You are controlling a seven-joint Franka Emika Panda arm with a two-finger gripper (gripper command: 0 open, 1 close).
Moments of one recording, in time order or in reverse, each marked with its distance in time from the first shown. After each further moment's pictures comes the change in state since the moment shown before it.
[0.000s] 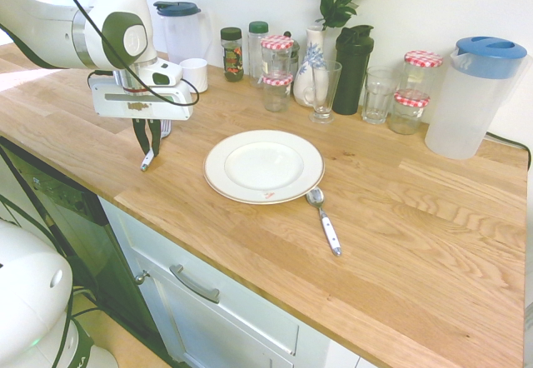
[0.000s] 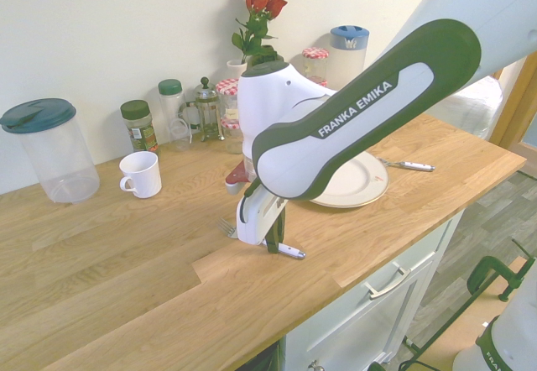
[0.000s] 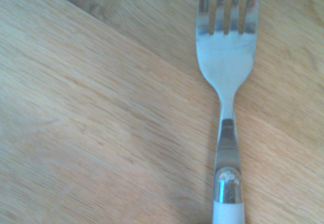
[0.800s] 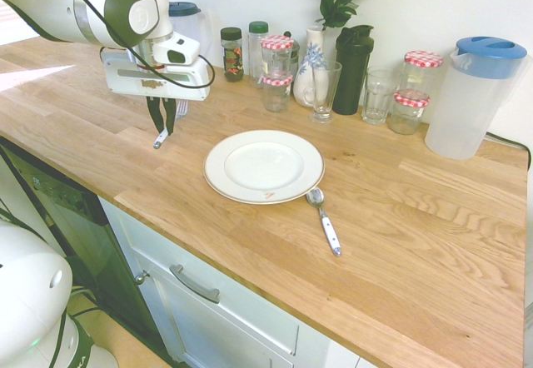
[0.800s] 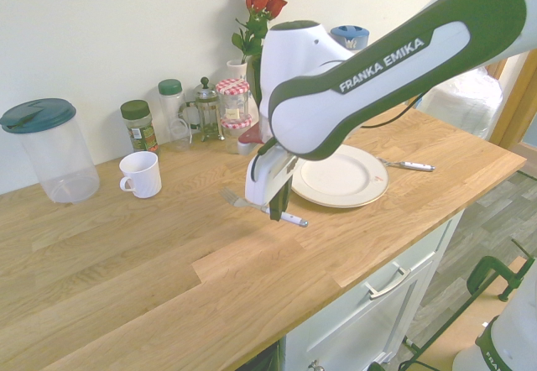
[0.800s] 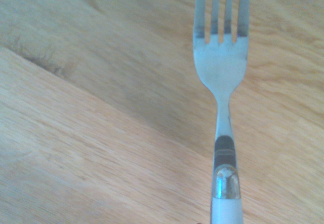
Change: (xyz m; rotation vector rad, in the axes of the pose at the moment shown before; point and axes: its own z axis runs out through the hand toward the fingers) arm 0.029 0.058 -0.060 0.110 0.065 0.091
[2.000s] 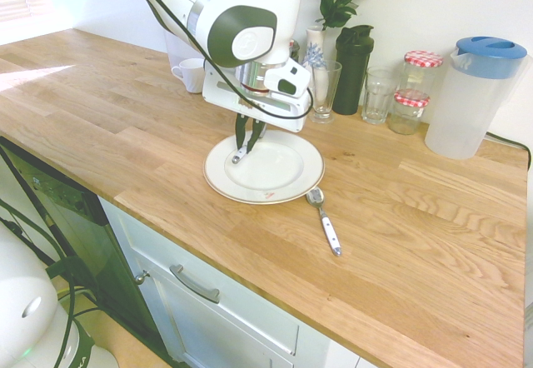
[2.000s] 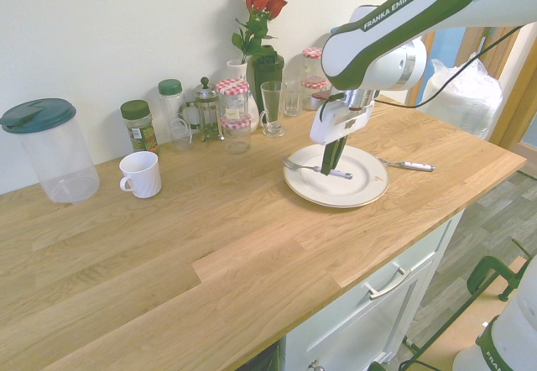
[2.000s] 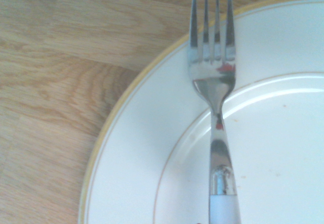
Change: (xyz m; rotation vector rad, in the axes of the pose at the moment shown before) arm 0.116 0.154 0.015 0.096 -0.095 0.192
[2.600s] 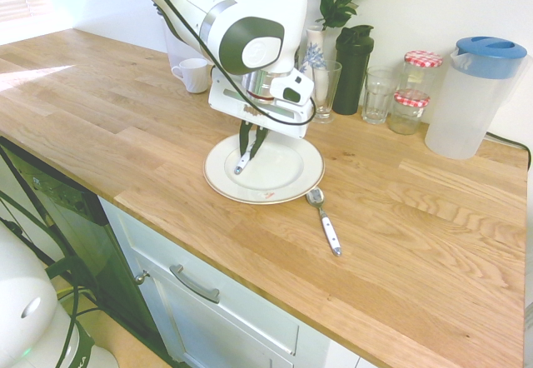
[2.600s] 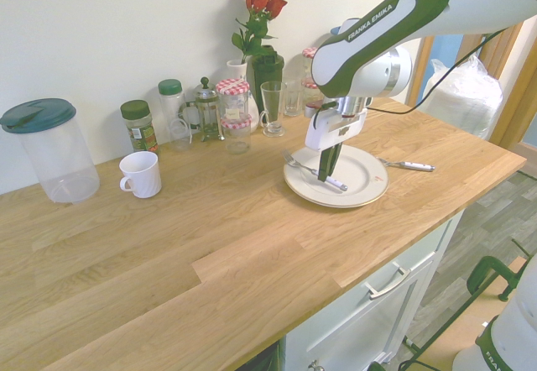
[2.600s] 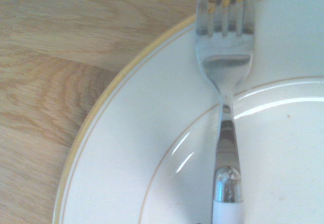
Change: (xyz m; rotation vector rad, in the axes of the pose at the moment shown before) arm 0.015 -0.008 0.024 -0.028 -0.039 -0.002
